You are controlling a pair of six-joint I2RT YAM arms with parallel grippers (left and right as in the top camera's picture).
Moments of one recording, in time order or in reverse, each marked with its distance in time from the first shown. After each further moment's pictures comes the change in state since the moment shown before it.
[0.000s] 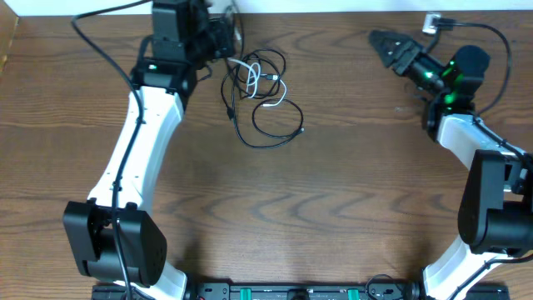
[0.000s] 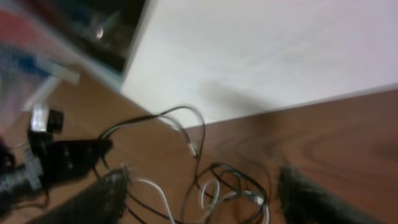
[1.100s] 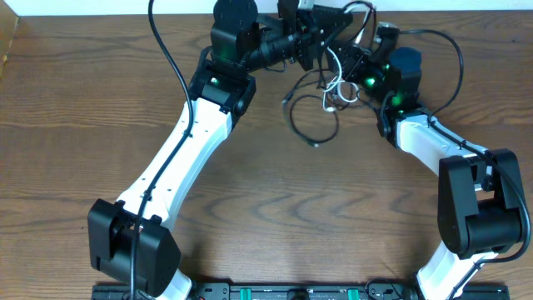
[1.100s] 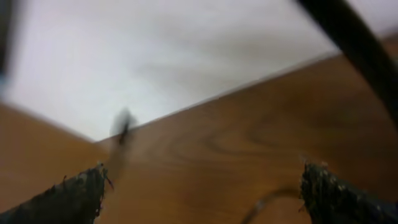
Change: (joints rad) left arm -0.268 0.000 -0.002 0.544 0.492 -0.031; right arm 0.246 0.000 0.000 -0.291 0.576 -0.195
